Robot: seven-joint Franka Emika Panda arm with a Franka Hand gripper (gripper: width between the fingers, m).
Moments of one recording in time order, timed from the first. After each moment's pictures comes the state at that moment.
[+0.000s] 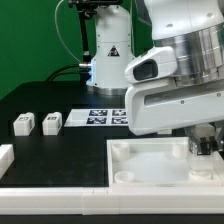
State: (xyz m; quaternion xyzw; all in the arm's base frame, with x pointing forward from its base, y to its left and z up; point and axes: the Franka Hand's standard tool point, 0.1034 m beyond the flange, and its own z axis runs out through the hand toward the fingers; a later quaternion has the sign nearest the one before) arm 0.645 0.117 0.079 -0.99 0.07 -0.03 0.11
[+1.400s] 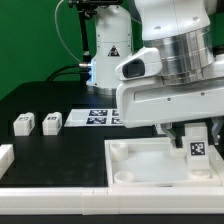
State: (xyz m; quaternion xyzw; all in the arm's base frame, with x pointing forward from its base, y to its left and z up) arm 0.618 0.108 0.071 -0.98 0.17 0.00 0.11
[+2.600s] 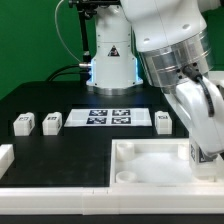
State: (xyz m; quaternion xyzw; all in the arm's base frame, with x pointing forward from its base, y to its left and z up) arm 0.637 0.116 0.071 -0.73 0.66 0.11 0.12
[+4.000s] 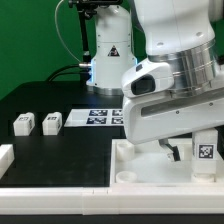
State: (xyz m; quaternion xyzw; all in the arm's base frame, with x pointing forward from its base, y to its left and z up) arm 0.623 0.116 0.057 -0.99 0.03 0.00 0.12
